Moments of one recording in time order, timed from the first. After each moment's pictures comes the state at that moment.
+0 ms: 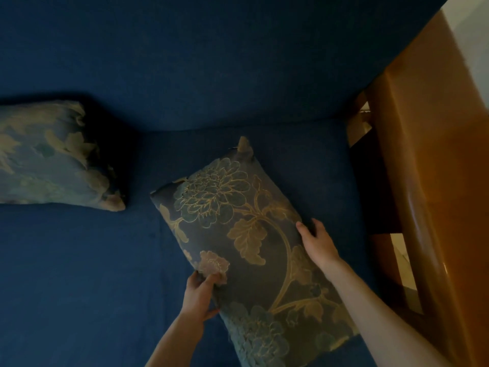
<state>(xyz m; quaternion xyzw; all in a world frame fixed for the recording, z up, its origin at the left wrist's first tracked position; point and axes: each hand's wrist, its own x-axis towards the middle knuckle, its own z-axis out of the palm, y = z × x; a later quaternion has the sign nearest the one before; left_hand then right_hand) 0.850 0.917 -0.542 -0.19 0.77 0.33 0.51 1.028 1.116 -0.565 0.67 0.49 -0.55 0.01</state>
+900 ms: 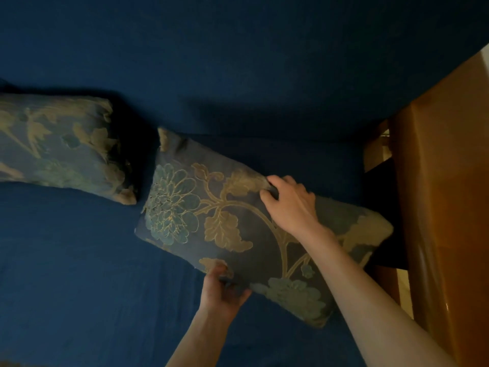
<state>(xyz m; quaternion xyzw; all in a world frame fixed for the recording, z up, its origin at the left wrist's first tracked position) 0.877 0.975 -0.526 -0.41 0.49 0.58 0.50 0.911 1.177 -0.475 0.45 0.82 -0.34 0.05</state>
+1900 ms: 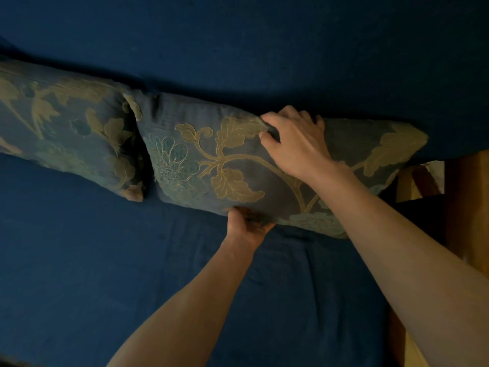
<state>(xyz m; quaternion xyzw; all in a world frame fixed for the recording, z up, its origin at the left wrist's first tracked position) 0.773 1.116 -0.560 -0.38 0.36 0.70 0.49 0.771 1.258 -0.433 0.30 0.94 -0.19 0.00</state>
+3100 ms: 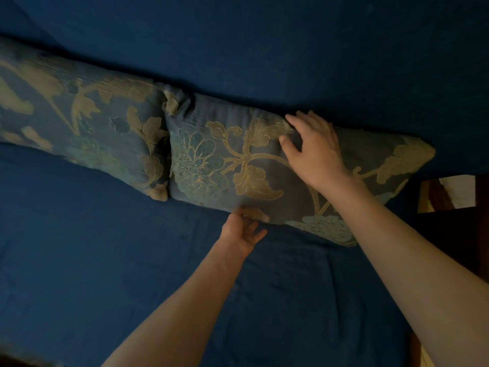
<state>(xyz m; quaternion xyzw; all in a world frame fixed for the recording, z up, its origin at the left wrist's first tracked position) 0.726 1.056 -0.555 -0.34 0.48 0.62 0.52 0.749 1.234 -0.459 0.30 0.93 -0.21 -0.08</state>
